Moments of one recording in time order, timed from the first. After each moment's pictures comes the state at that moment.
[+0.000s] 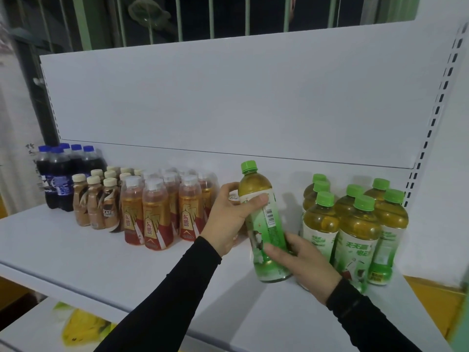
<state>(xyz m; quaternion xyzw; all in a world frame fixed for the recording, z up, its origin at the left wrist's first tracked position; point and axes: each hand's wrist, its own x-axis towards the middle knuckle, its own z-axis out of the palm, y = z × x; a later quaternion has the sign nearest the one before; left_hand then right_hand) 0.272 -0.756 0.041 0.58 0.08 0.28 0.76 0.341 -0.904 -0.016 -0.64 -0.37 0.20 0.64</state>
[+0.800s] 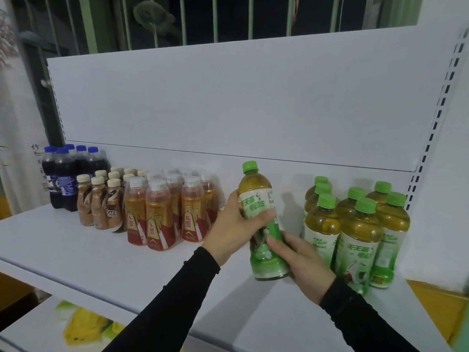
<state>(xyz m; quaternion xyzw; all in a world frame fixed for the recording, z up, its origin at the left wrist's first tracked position) 0.267 -0.750 0.024 0.73 0.08 0.29 0.61 0.334 -0.896 -0.012 -0.57 -0.33 0.26 0.70</state>
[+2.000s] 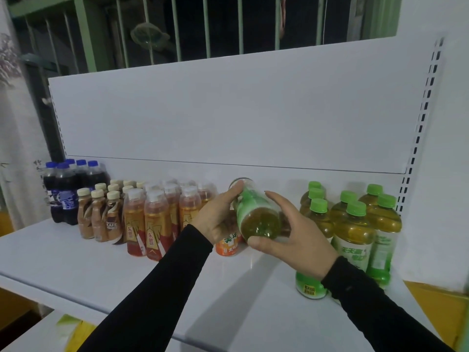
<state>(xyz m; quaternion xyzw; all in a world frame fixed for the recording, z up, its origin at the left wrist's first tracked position) 0.289 -0.718 0.056 0.51 0.13 0.16 0.83 0.335 -0.908 0.037 -0.70 -0.50 -0.01 0.50</state>
